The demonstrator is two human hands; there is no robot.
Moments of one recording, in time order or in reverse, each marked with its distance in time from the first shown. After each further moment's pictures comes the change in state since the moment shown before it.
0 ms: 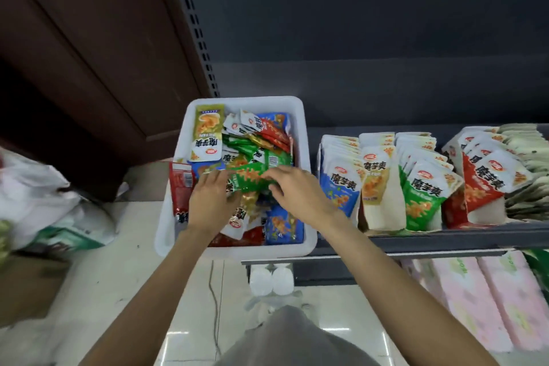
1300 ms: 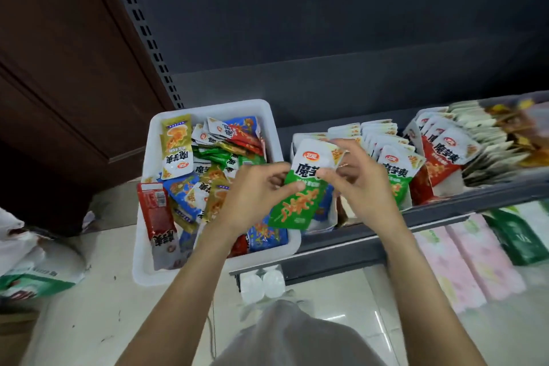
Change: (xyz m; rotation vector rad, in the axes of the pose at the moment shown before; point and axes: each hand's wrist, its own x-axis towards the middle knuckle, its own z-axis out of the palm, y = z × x) left_hand 0.015 0.115 -0.053 -0.762 -0.273 0.300; right_hand -0.079 0.013 -0.084 0.569 0.456 0.380
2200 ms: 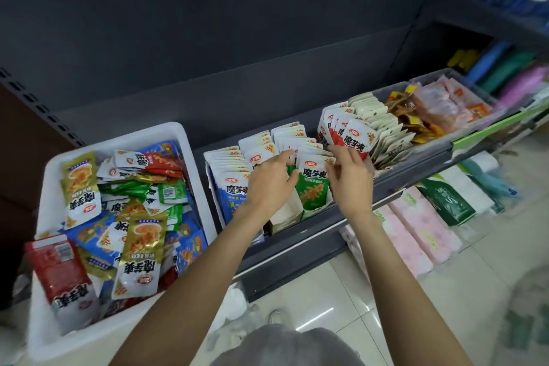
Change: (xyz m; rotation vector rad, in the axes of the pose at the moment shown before) left_hand 0.093 0.023 0.163 0.438 -0.059 0.113; right_hand -0.005 0.116 -0.102 -0.729 0.414 0.183
